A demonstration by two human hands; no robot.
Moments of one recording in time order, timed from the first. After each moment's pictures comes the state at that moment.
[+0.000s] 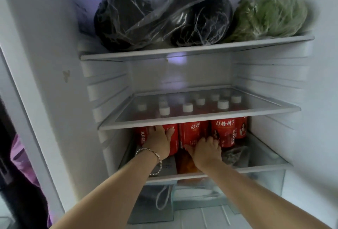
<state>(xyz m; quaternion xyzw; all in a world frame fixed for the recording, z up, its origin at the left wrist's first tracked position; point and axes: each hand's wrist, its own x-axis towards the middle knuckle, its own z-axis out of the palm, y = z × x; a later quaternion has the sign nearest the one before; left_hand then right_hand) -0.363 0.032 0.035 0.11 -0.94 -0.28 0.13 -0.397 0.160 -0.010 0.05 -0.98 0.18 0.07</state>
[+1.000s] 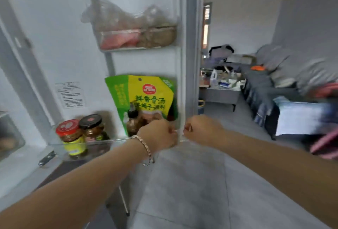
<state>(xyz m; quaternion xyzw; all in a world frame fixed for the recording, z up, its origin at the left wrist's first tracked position) 0.097 0.432 0.001 -0.58 -0.80 -0.10 -0.07 0.211 0.526 -0.009 -0.33 -0.94 0.08 0.07</state>
